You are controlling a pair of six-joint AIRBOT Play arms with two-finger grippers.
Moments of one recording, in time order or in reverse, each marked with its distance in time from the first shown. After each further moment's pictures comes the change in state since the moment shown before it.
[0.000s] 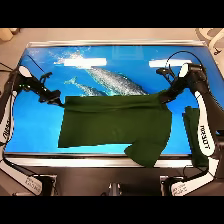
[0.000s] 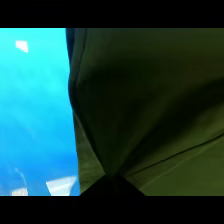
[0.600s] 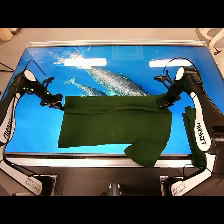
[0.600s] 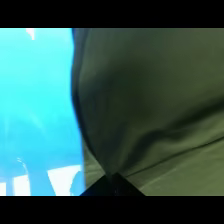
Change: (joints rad) left arm -0.004 -0.002 -0.047 0.042 0.020 -0.035; right arm 0.000 -0.051 -0.005 0.006 0.096 0.065
